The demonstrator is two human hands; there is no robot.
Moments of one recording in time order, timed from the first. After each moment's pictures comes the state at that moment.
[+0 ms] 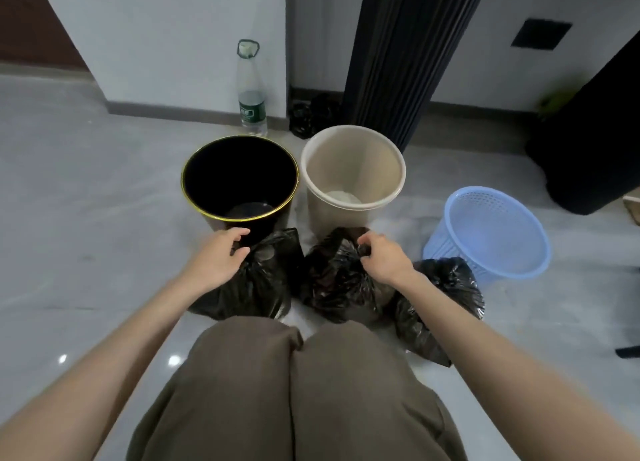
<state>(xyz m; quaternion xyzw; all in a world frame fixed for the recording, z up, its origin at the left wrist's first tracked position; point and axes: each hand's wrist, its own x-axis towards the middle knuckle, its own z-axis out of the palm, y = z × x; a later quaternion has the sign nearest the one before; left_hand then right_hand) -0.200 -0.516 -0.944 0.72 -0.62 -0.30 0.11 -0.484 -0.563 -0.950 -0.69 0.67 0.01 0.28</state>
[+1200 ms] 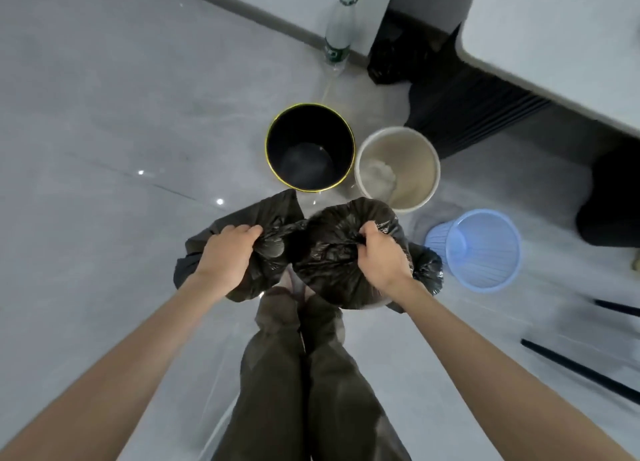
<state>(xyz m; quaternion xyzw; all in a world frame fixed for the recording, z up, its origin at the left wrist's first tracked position) -0.160 -0.470 -0.688 0.75 -0.57 -0.31 -0.10 -0.396 -0.574 -0.680 -0.75 0.56 0.14 0.33</state>
